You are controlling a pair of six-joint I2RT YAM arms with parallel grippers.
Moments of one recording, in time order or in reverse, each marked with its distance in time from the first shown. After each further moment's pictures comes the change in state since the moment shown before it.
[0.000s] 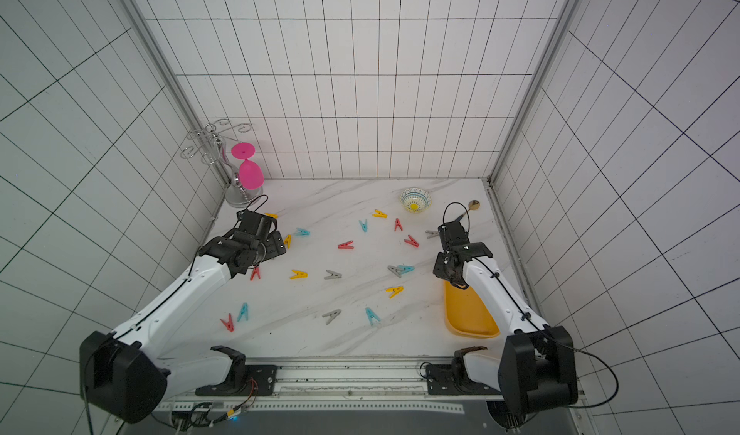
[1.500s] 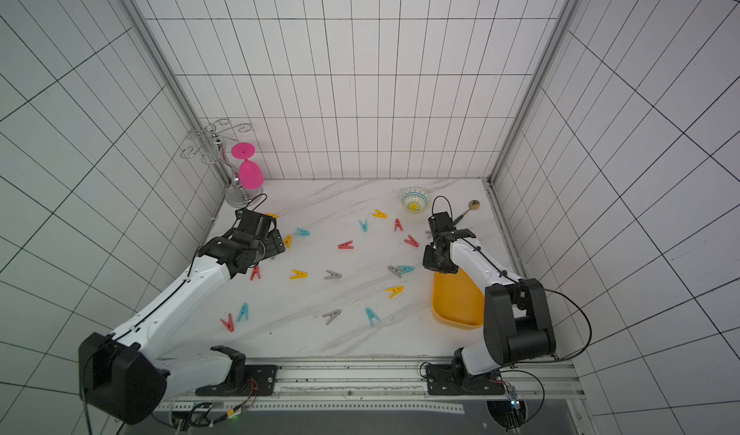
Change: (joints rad) left arm 0.001 -0.005 0.002 0.018 -0.031 0.007; right arm 0.015 0.246 0.102 0.102 -0.113 -0.100
